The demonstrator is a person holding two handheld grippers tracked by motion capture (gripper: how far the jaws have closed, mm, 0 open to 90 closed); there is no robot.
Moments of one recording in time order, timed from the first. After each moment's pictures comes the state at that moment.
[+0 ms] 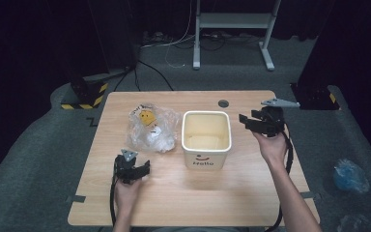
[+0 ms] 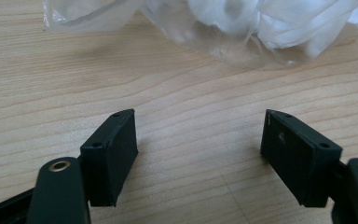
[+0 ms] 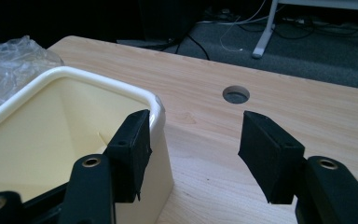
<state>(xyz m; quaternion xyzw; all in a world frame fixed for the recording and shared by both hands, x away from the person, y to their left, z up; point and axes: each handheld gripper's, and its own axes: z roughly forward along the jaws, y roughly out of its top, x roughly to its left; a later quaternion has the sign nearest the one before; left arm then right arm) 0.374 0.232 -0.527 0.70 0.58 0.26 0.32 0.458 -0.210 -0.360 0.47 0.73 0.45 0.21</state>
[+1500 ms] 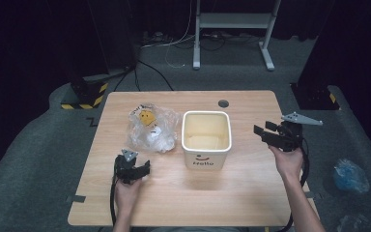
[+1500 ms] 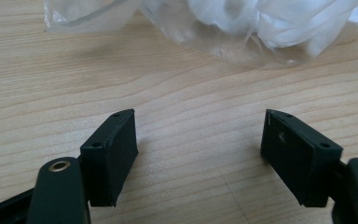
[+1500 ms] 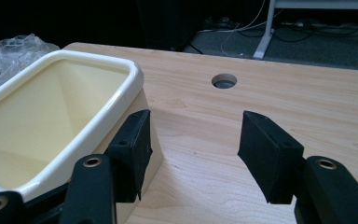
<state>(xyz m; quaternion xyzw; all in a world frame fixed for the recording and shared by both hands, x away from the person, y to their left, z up) 0.374 0.232 -0.527 0.70 0.58 0.26 0.32 0.426 -0.258 -0.384 0.48 0.71 0.48 0.20</state>
